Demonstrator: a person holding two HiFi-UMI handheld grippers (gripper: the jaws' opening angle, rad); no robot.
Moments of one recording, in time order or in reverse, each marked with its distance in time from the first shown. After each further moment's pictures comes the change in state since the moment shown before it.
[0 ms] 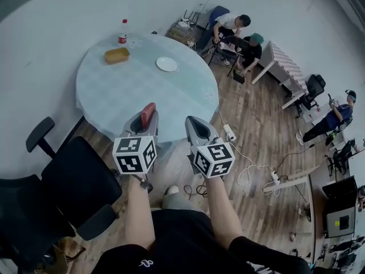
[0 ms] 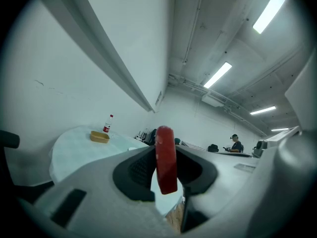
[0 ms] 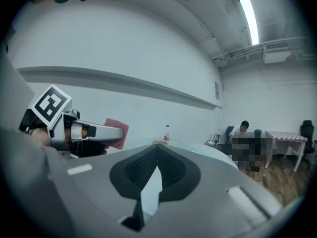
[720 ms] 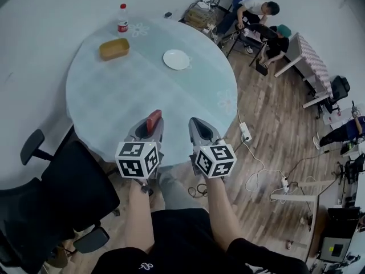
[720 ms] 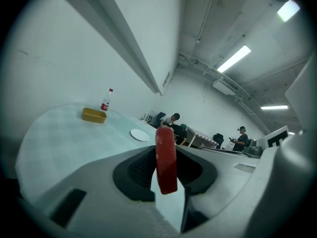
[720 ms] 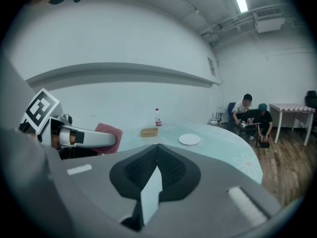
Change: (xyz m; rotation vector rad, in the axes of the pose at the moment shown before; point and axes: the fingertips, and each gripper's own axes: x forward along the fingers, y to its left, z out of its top) left arm 0.174 0.043 -0.078 -0.071 0.195 0.069; right arm 0.140 -0.138 -0.088 0.178 0.132 0.060
